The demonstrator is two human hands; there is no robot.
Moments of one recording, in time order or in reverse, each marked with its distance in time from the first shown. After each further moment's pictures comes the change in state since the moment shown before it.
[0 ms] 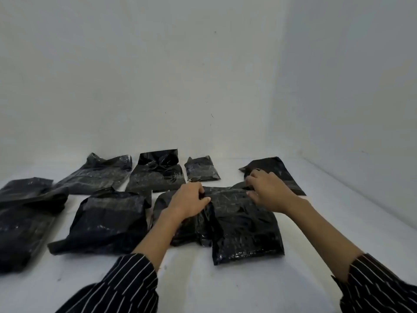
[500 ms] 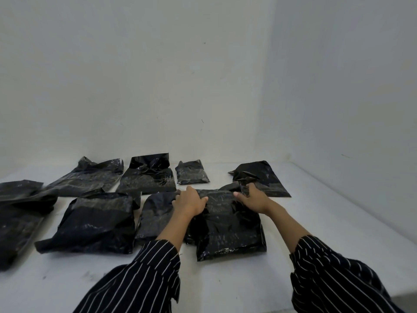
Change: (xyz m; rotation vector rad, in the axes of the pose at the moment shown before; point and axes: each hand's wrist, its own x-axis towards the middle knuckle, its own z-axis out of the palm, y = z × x) left_hand 0.013 0.031 0.032 0.027 -0.036 -0.346; right_hand -0.003 0.020 0.041 0.769 -0.221 0.448
